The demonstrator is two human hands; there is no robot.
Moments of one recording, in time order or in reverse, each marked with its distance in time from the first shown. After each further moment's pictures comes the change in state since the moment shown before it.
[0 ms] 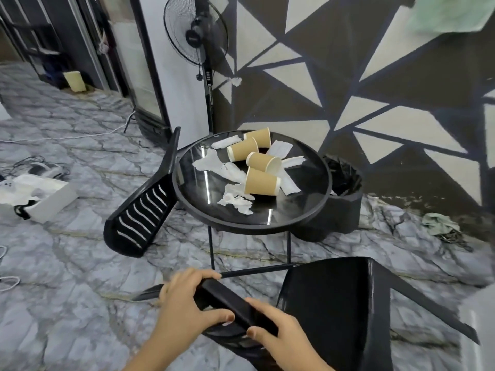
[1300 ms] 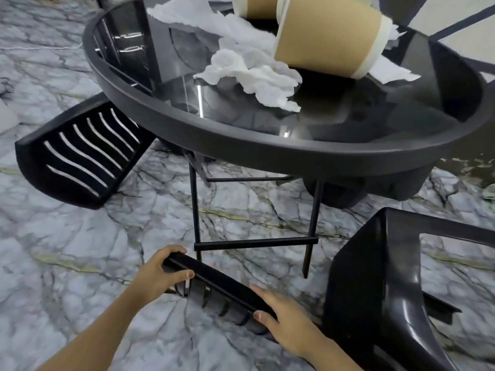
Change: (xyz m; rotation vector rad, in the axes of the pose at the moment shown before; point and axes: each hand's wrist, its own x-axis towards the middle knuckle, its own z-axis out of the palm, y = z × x) left_hand 0.190 -0.376 0.241 -0.254 -0.178 -0.376; right_hand 0.267 0.298 0.052 -0.398 -0.264 0.137
